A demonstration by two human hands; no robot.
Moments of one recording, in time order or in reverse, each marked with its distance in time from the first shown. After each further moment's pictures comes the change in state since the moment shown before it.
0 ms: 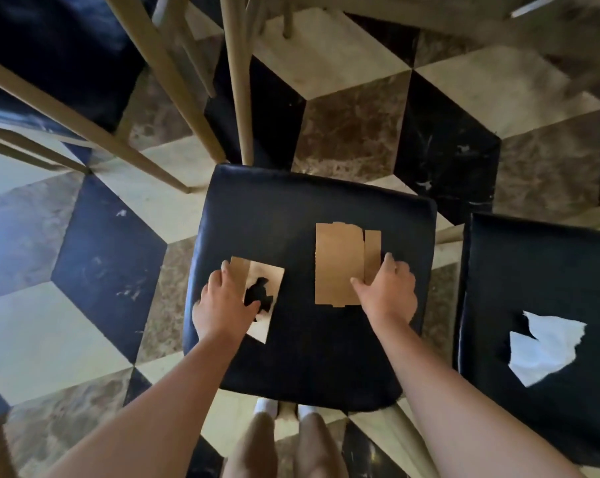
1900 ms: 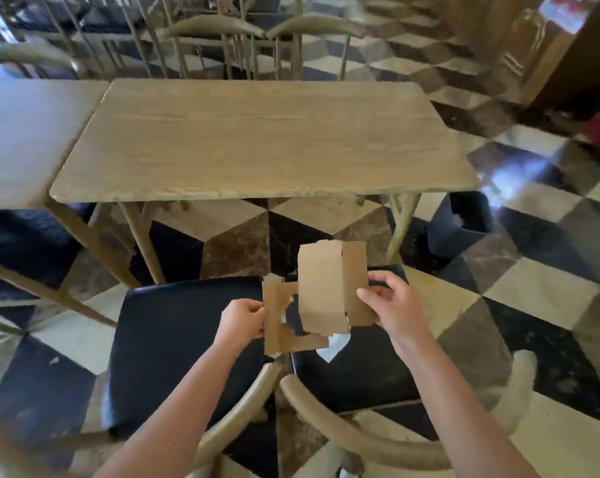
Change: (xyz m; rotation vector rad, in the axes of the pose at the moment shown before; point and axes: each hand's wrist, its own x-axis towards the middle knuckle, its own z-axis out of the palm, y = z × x) left_hand -0.338 0.247 -0.117 -0.712 -0.203 0.366; right_hand -0.223 0.280 -0.367 1.214 0.126 -0.212
